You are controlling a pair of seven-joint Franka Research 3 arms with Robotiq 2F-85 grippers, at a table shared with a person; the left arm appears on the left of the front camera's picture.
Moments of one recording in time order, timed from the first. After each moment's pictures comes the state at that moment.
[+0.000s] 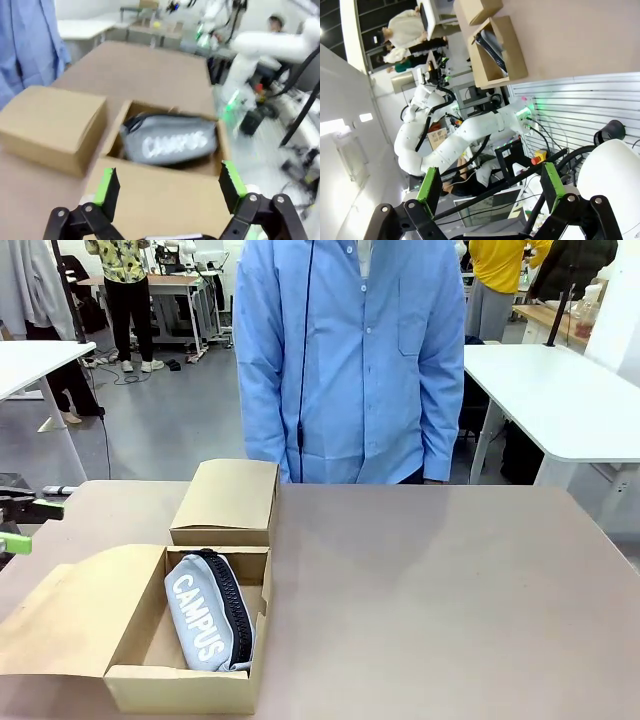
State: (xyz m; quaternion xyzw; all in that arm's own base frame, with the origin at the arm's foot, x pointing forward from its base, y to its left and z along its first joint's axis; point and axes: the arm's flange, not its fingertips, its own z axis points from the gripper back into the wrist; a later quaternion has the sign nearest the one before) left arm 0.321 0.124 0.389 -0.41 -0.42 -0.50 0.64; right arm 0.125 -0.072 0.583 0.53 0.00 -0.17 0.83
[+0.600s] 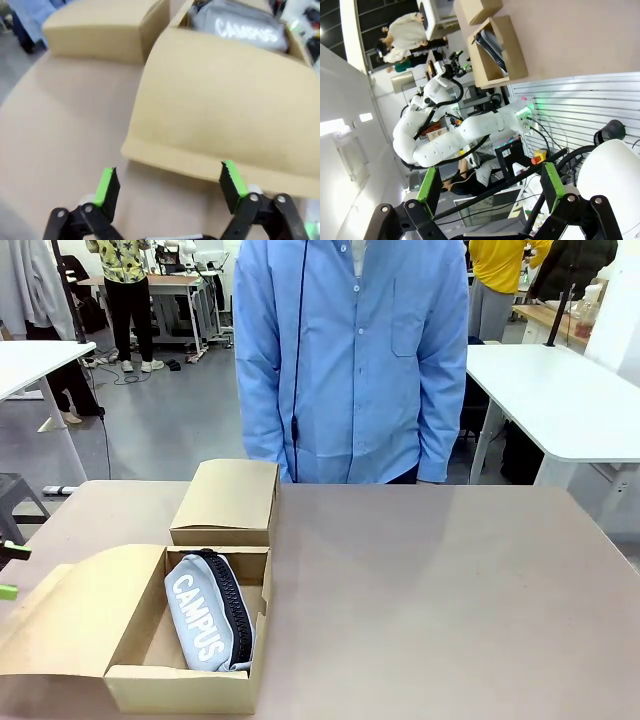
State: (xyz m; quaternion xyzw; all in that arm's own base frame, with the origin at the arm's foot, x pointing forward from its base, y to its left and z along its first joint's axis) left arm 0.330 0.205 0.298 -0.25 -0.39 -0.52 0.72; right arm 0.126 -0.073 0.583 0.53 0.00 -0.17 0.83
